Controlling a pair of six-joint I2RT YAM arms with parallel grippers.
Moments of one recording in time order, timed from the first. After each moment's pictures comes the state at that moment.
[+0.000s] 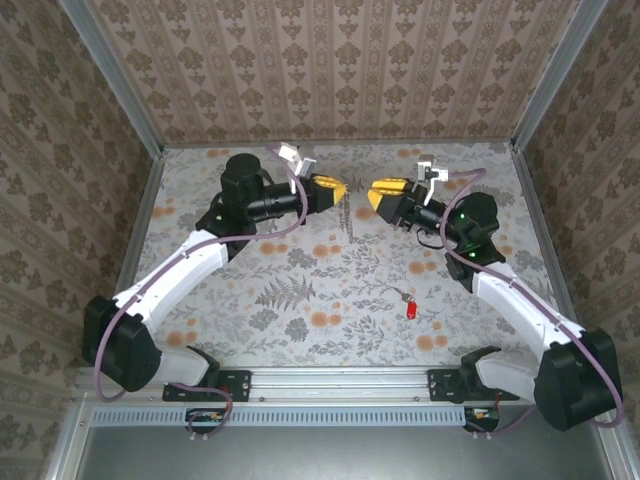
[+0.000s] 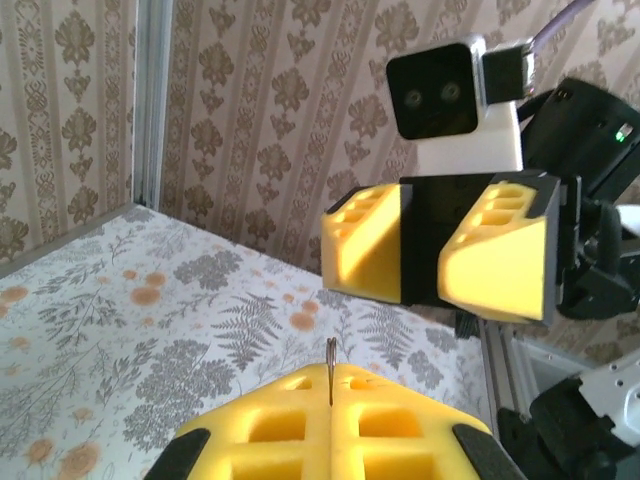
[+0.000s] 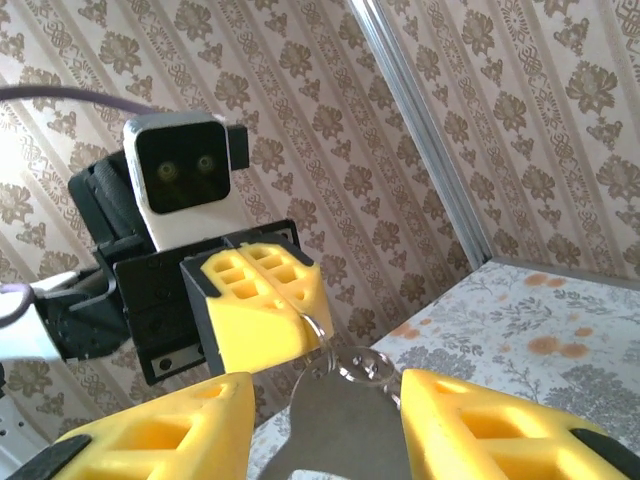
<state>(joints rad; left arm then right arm) -0.60 1.36 1.16 0.10 0.82 -0.17 0.29 1.13 0.74 0.64 -0.75 0.63</state>
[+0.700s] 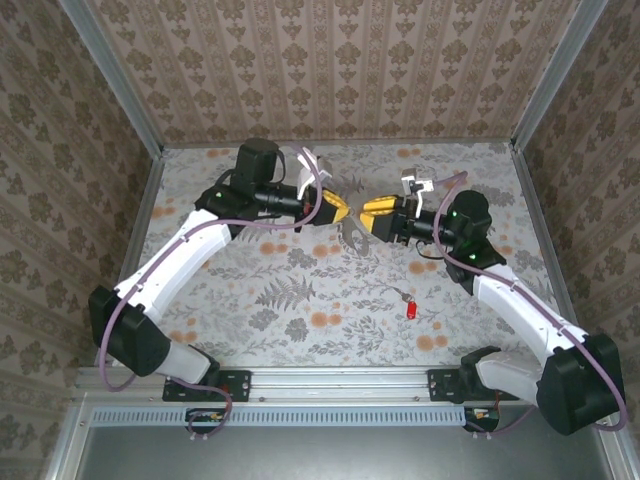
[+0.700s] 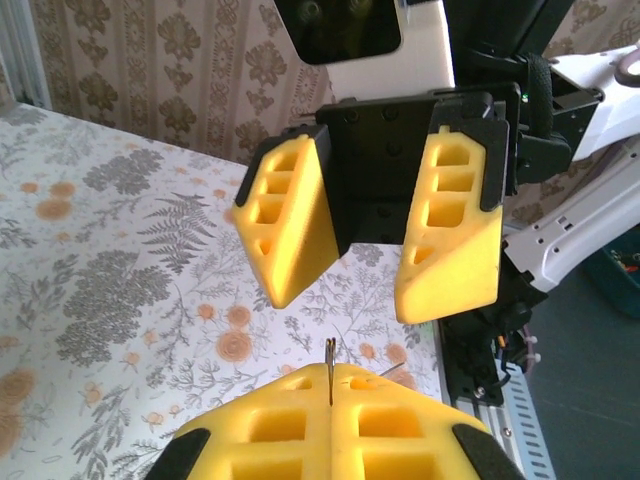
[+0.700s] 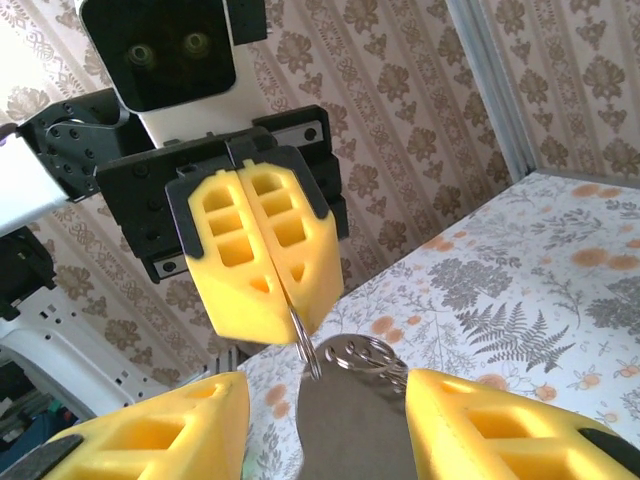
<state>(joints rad) -0.61 1.45 1.39 -0.45 0.98 0.16 0.31 1.13 0.75 0.46 -0.90 0.52</state>
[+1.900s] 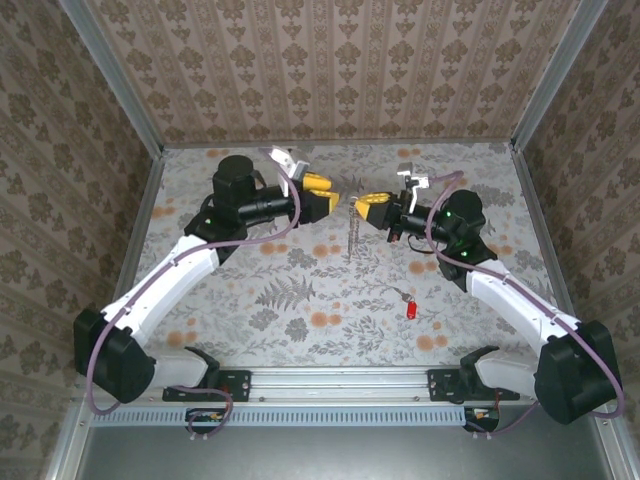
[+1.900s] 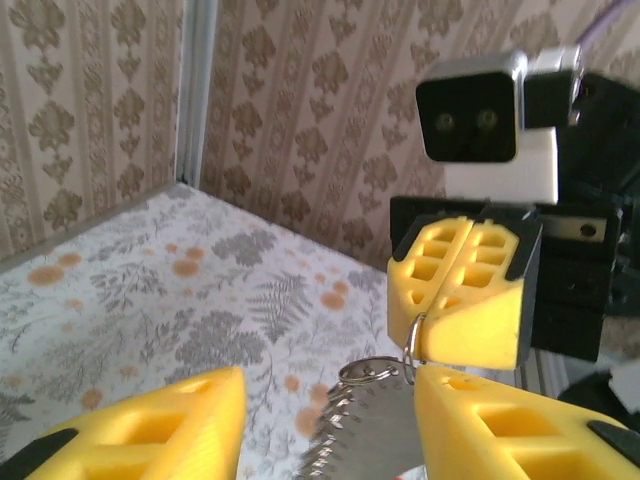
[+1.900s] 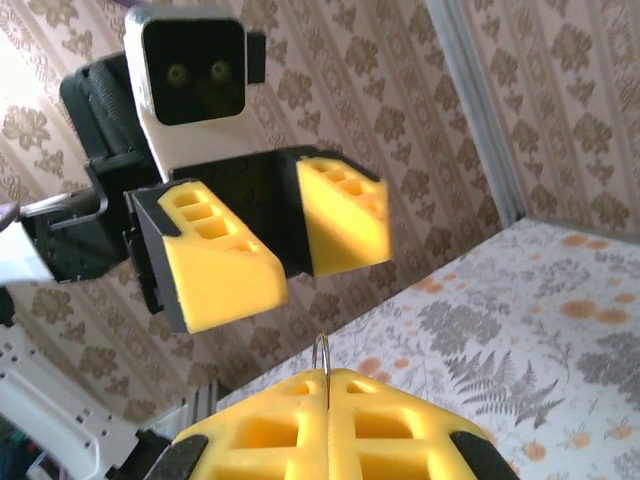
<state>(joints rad) -0.58 1.29 1.11 0.06 0.73 -0.19 0.35 1.18 0.75 0.63 -0.79 0.54</state>
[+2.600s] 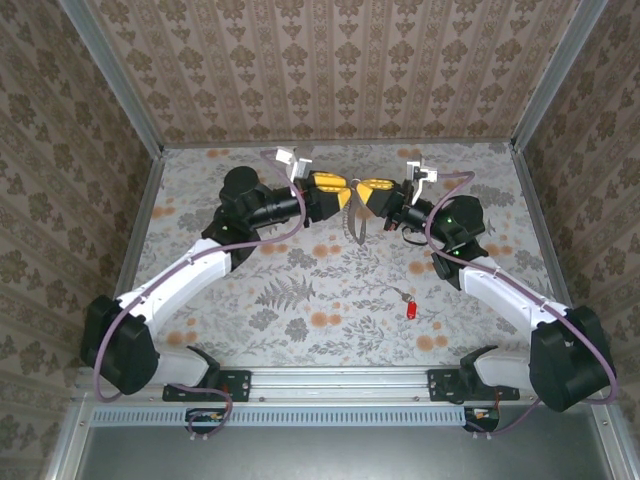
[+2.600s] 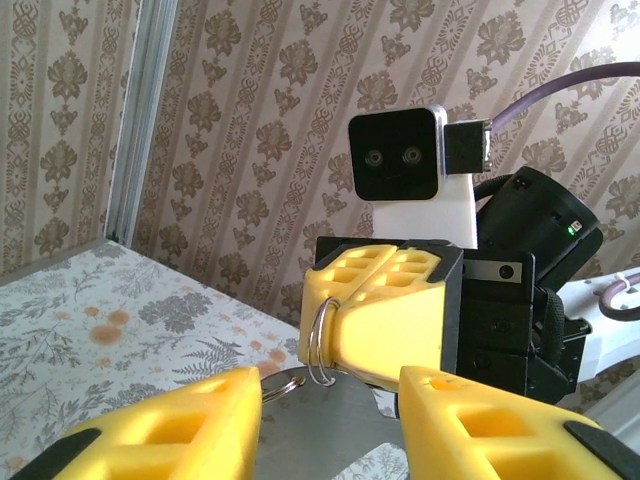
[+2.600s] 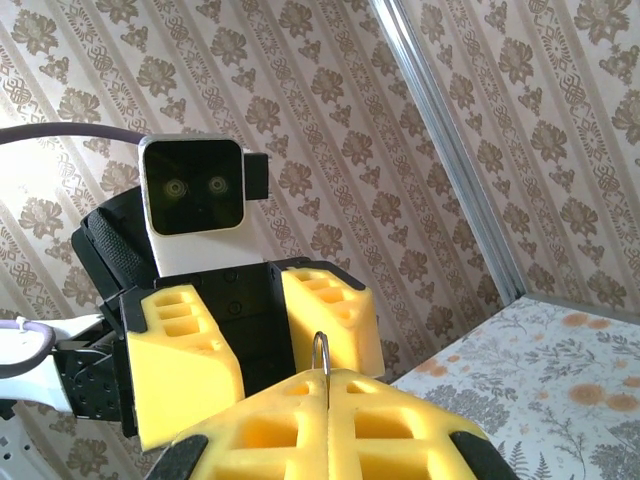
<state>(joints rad) -0.63 1.35 1.03 0.43 0.77 -0.42 0.37 1.25 0.74 0.89 -0.68 0.69</state>
